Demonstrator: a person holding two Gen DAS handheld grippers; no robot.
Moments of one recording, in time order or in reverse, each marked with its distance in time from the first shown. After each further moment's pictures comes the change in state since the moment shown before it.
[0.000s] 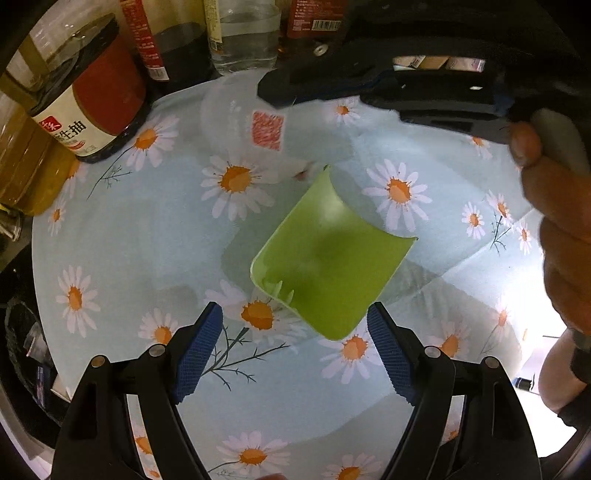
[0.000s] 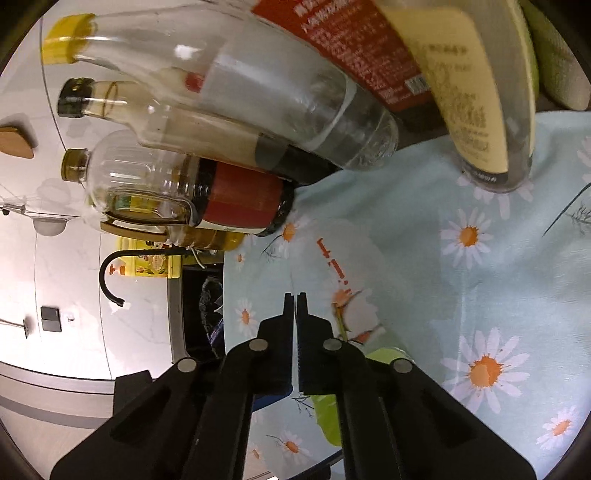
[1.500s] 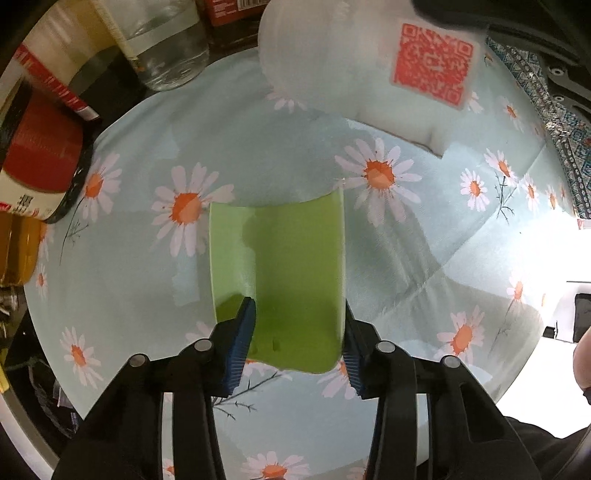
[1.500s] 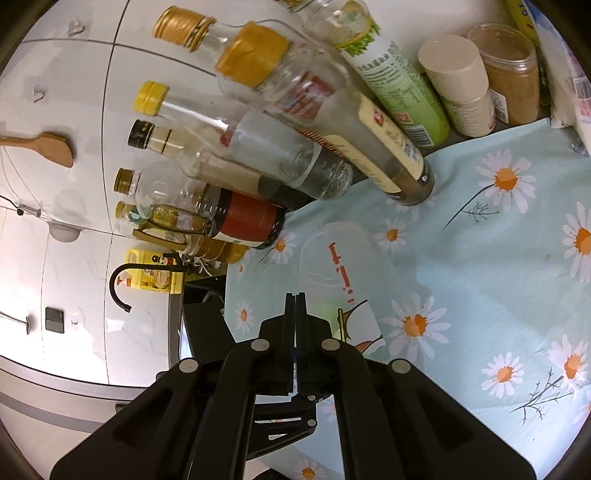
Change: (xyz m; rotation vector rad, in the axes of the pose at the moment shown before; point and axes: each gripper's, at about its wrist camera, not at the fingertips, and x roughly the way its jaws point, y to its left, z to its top) left arm 0.040 -0.027 0.024 0.195 0.100 0.026; right arm -0.090 0.003 -0.035 -0.033 -0.132 -0.037
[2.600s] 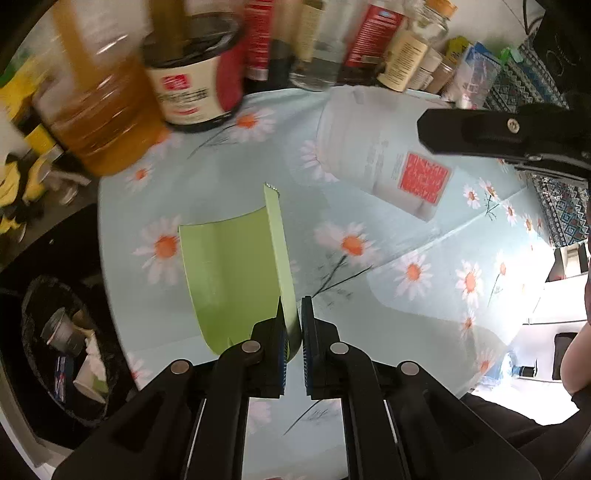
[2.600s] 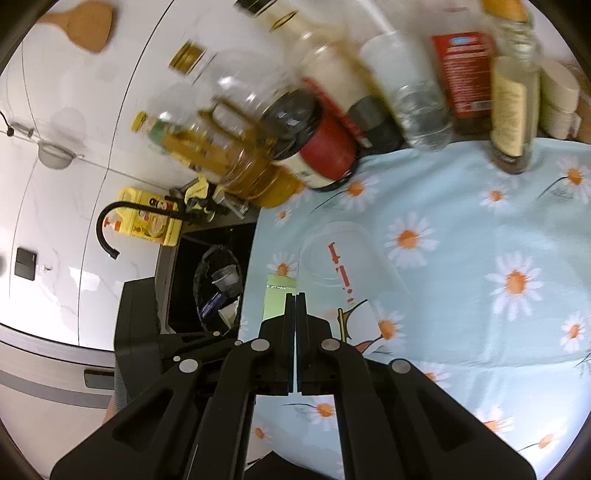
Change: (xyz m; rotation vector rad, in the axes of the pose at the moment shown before) left arm -0.085 0.103 -0.133 -0.180 -0.185 -0.051; right arm 0.085 0.128 -0.065 -0.162 0.099 -0.100
